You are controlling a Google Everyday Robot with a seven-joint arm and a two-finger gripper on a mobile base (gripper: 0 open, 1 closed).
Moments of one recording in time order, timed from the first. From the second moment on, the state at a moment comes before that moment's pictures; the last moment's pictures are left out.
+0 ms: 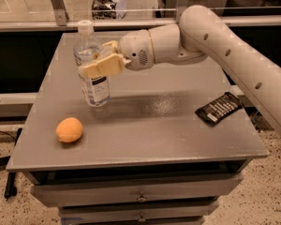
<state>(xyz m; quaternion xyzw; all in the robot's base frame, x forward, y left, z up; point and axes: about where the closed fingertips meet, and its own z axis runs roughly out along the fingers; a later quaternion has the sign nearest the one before) 0.540 0.114 0.953 -0.54 0.54 0.51 0.40</state>
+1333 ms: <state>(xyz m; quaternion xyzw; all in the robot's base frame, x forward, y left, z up) 0.497 0.137 0.932 -0.57 0.50 0.52 0.40</state>
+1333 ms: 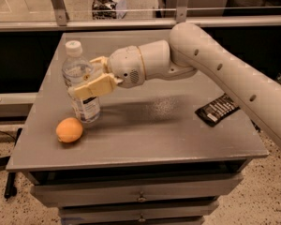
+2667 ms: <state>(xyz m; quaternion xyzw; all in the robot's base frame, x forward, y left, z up) 0.485 0.143 0.922 -0.59 0.48 0.52 0.39</state>
